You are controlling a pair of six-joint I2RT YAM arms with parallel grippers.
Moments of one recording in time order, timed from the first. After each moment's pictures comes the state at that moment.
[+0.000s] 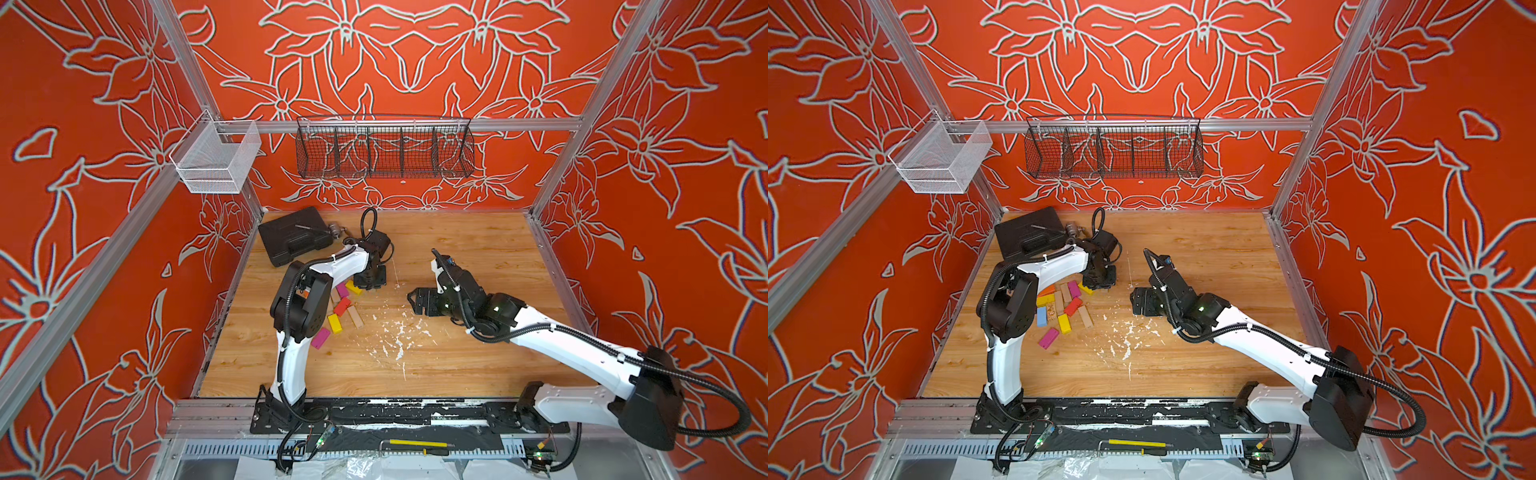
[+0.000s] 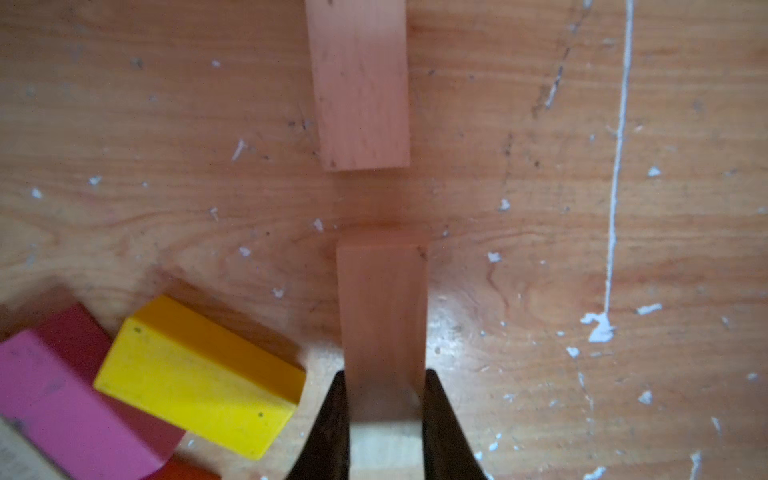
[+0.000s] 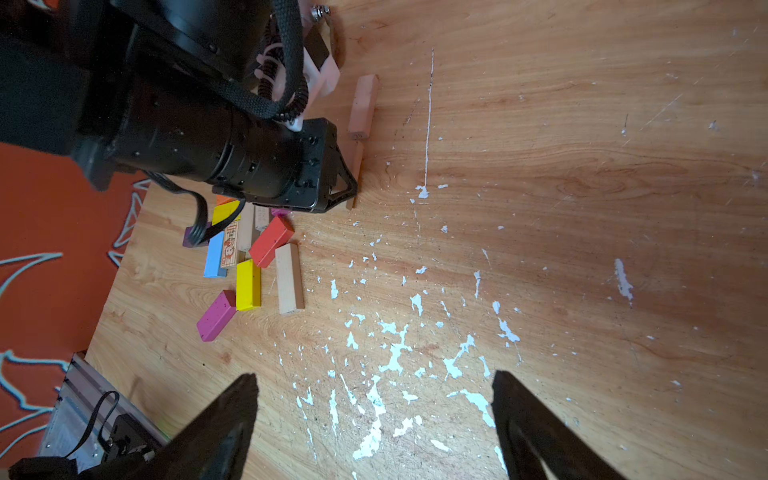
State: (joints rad) left arm -0.42 2.08 1.55 -0.81 -0.03 -0.51; right arm 0.83 1.23 0.93 -0.42 0.12 0.72
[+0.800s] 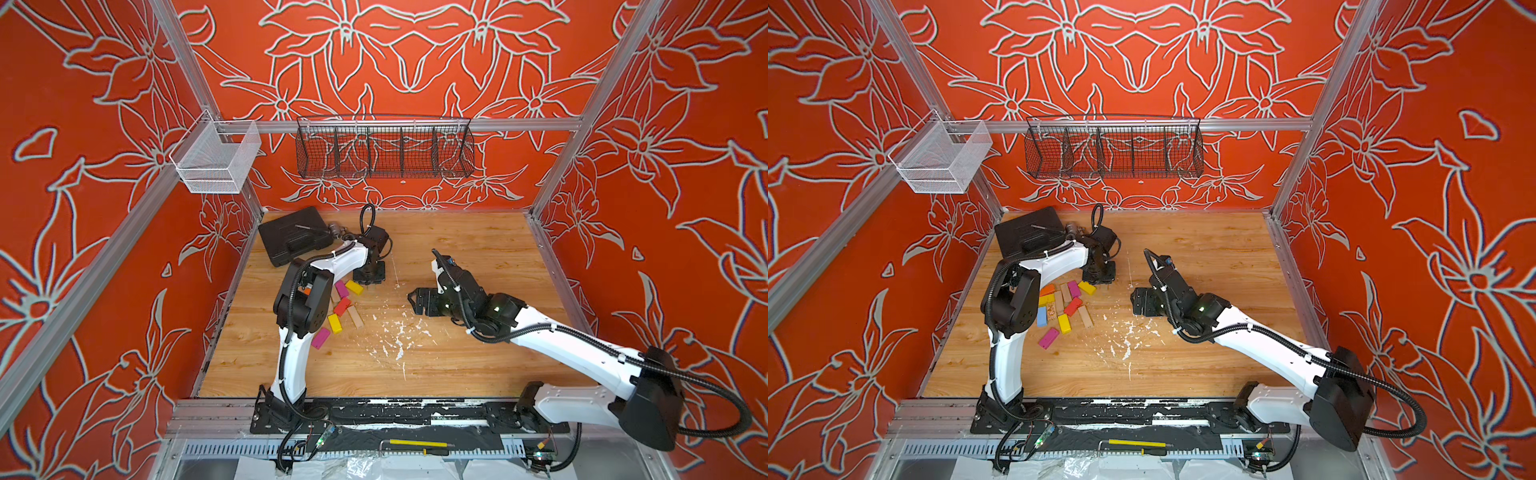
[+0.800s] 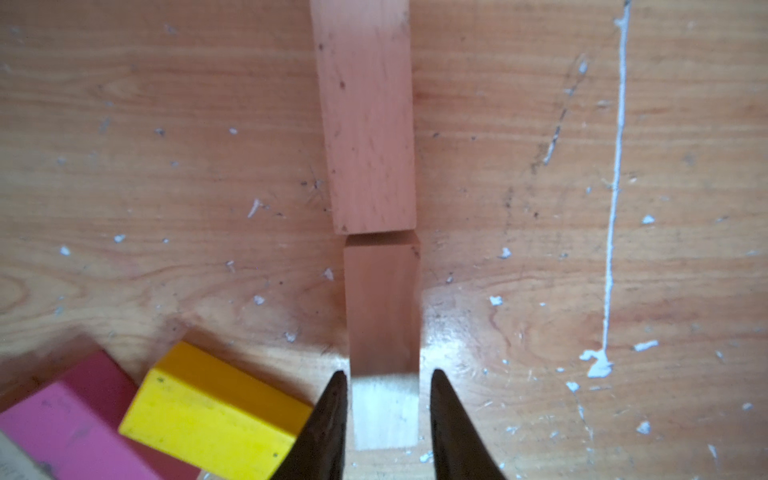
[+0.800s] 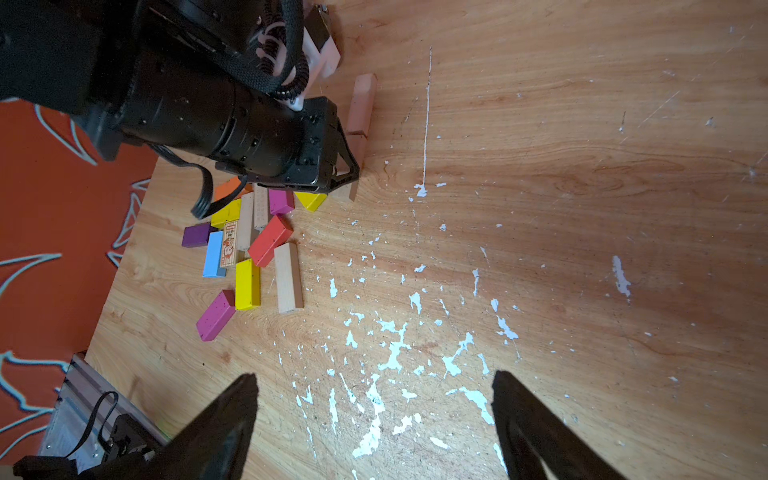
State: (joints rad) left arm -0.40 2.11 1.62 -0.84 -0.03 -0.48; right arm 0.83 1.23 0.93 -0.42 0.13 0.72
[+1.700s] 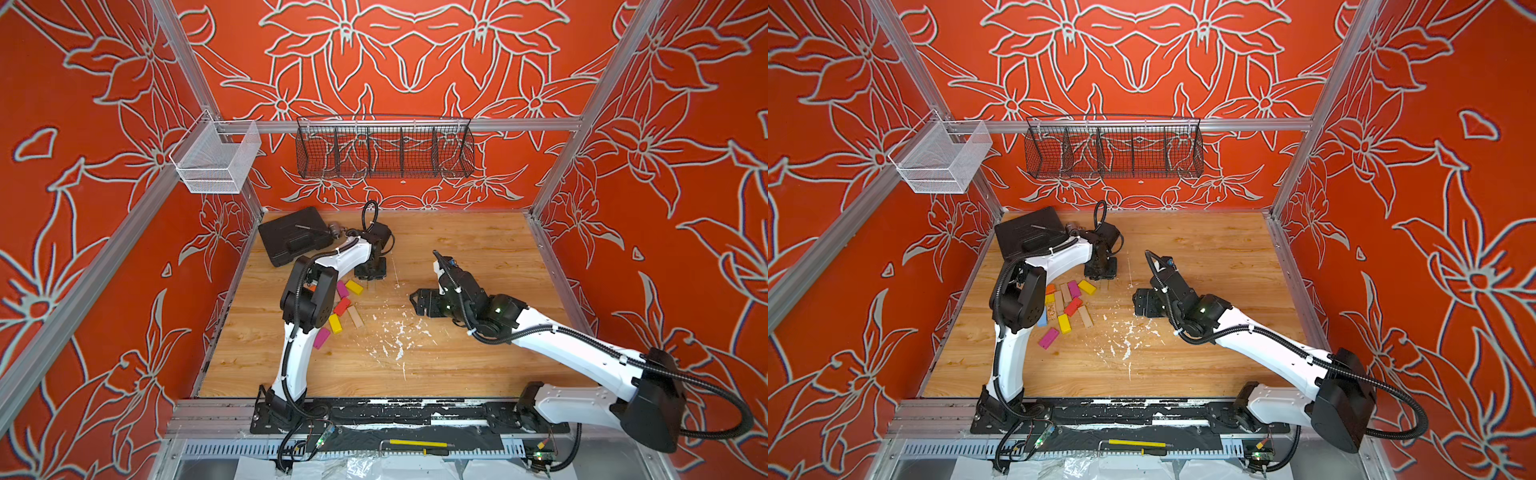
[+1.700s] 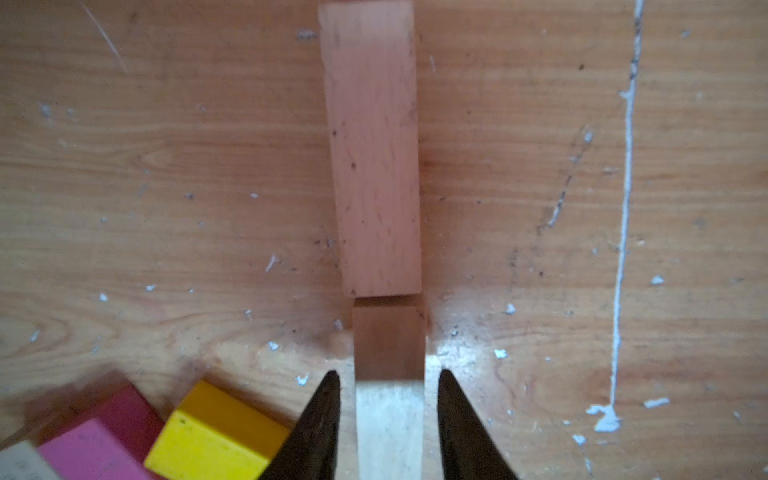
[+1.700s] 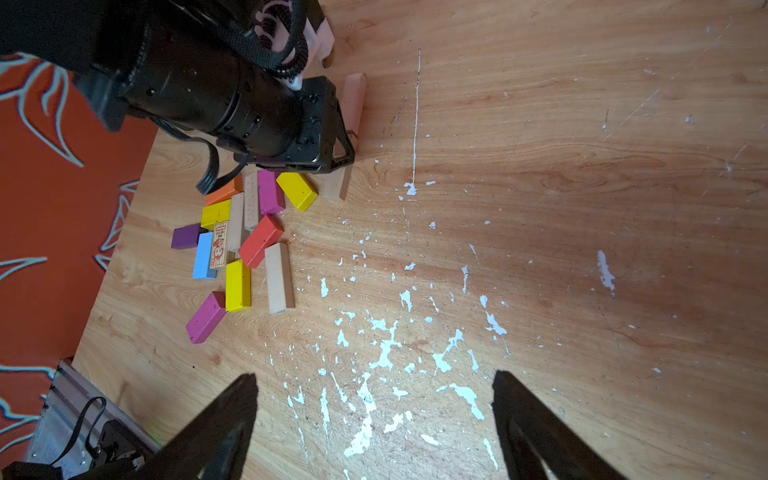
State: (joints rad) left arm -0.40 2.18 1.73 -0.88 -0.09 -0.48; right arm 0.83 1.22 0.92 -0.43 0.14 0.72
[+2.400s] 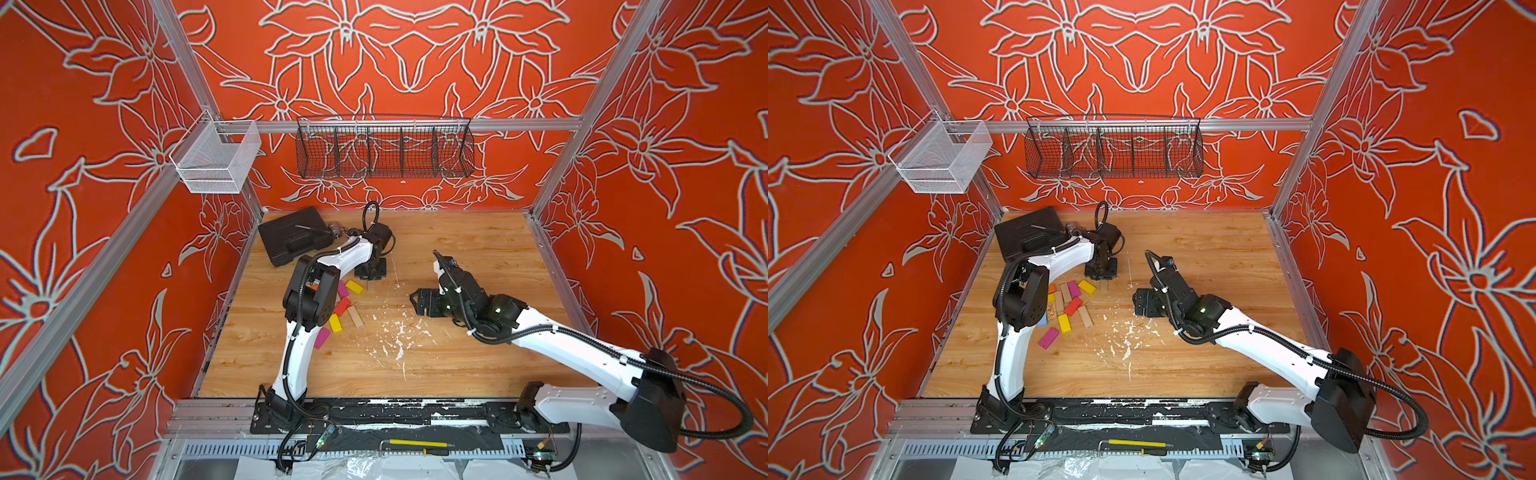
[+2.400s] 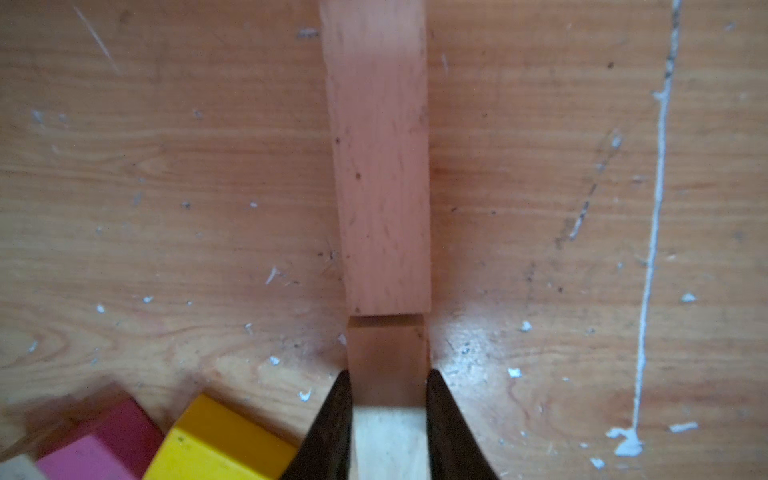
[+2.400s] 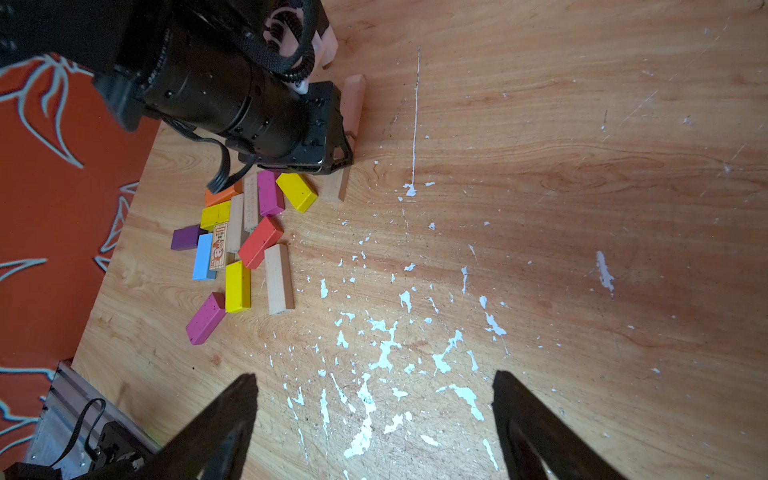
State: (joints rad) left arm -0.40 2.22 1.76 -0.90 -0.10 -0.47; right arm 0.83 1.22 0.92 -0.43 0.15 0.72
